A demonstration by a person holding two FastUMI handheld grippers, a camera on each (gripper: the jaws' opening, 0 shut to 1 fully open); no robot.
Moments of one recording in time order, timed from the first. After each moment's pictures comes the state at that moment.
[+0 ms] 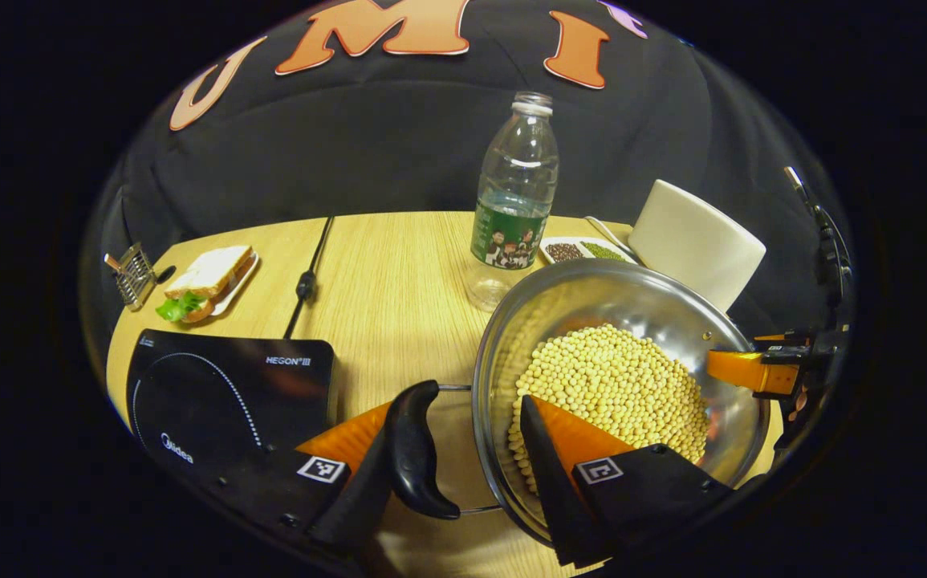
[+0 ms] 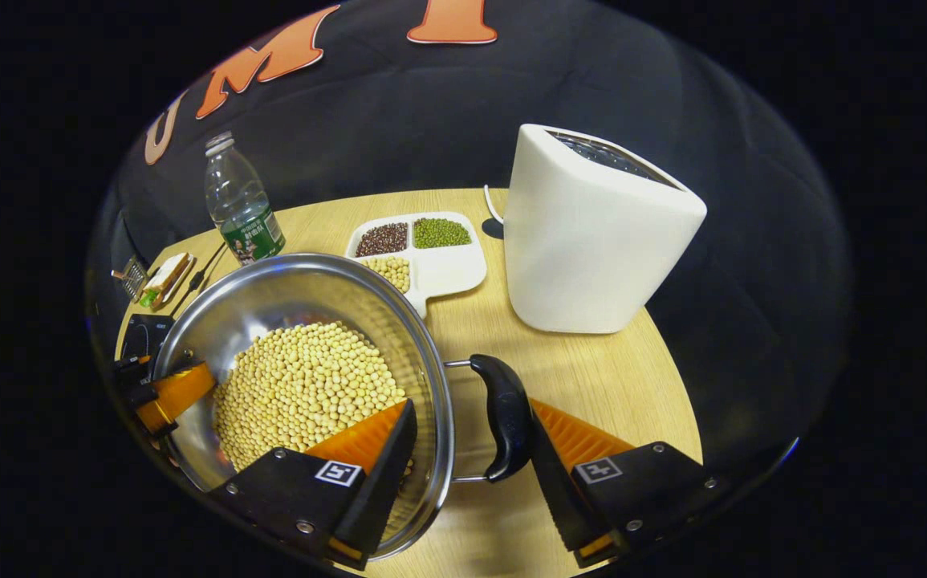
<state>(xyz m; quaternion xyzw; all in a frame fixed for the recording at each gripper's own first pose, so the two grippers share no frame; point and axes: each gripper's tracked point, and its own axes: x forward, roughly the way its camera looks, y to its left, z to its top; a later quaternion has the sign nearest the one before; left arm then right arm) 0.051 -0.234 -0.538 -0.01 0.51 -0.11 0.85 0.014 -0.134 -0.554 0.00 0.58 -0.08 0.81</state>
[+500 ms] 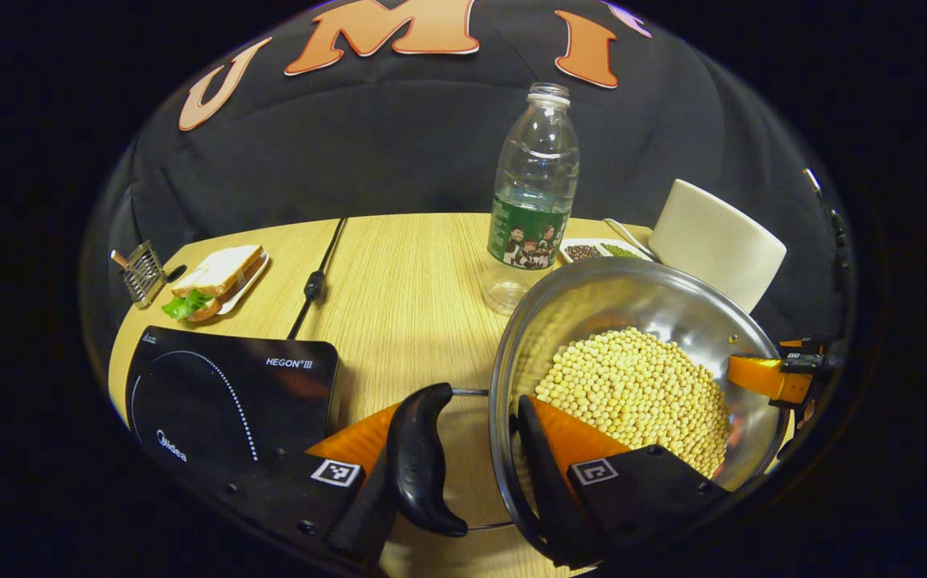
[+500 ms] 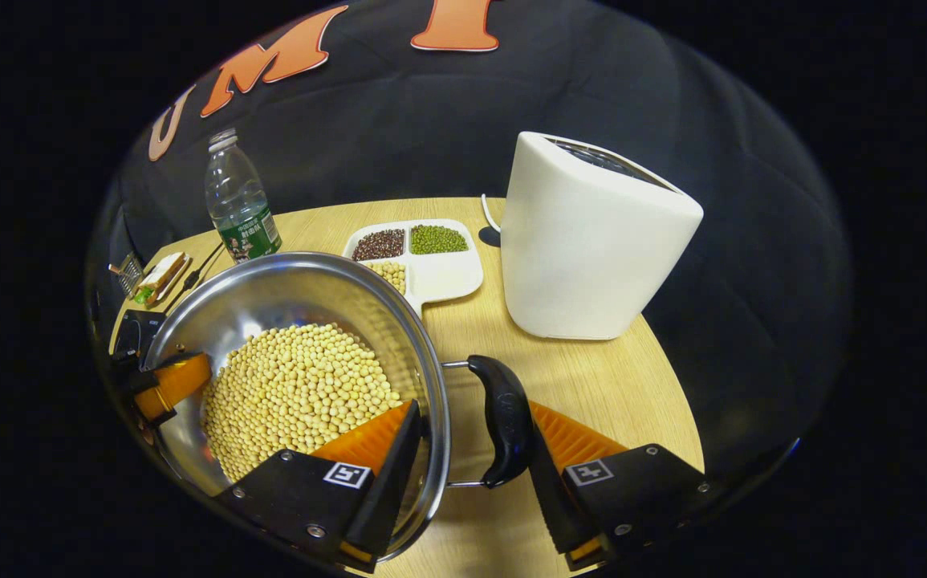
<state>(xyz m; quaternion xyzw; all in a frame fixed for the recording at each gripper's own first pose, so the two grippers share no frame) 0.064 -0.227 -0.546 0.01 0.49 -0.08 0.87 0.016 -0.137 -0.554 -0.03 0.55 -0.08 0.83</state>
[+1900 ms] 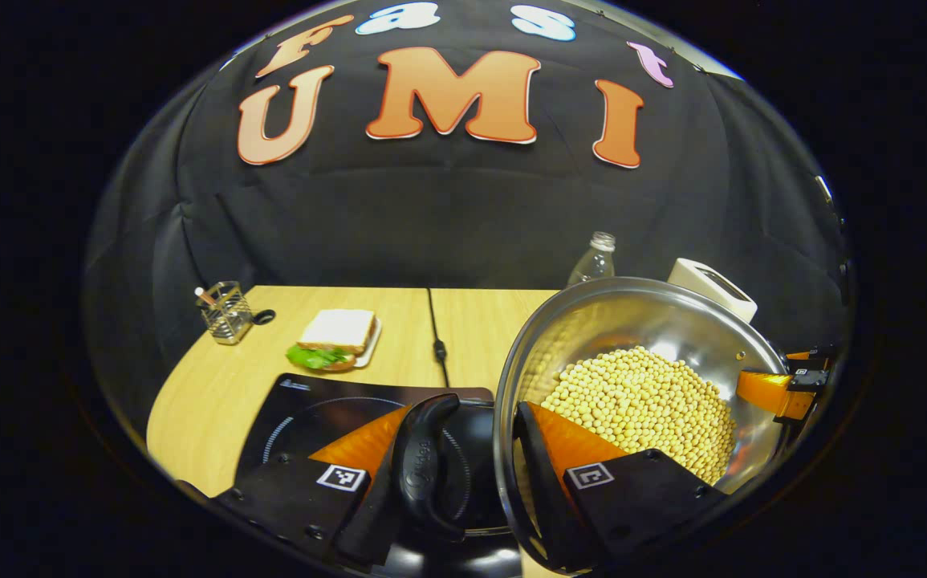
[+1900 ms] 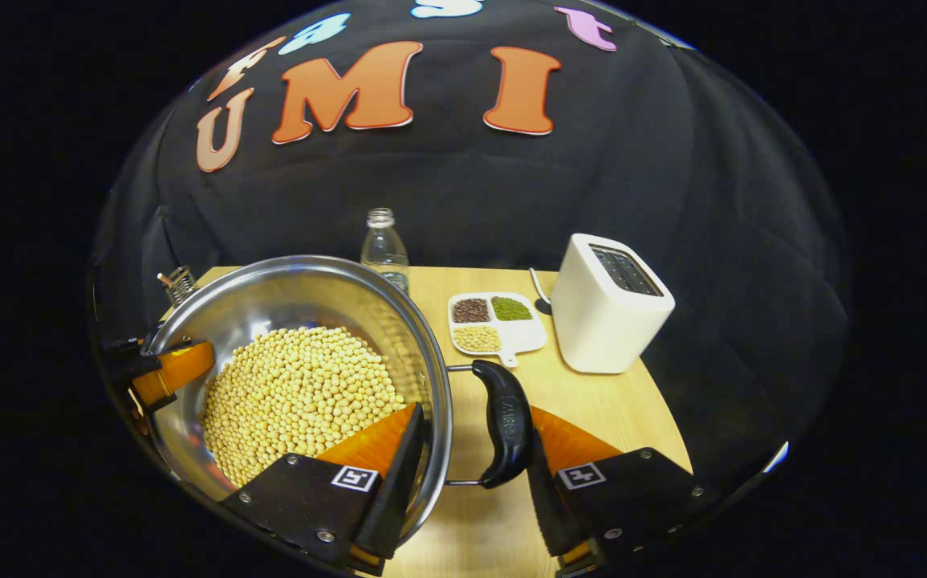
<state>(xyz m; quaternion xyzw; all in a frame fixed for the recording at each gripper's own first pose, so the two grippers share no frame) 0.056 -0.096 -0.387 0.00 0.41 -0.04 0.91 0.015 -0.001 -0.398 -0.03 0.48 -0.05 0.88</state>
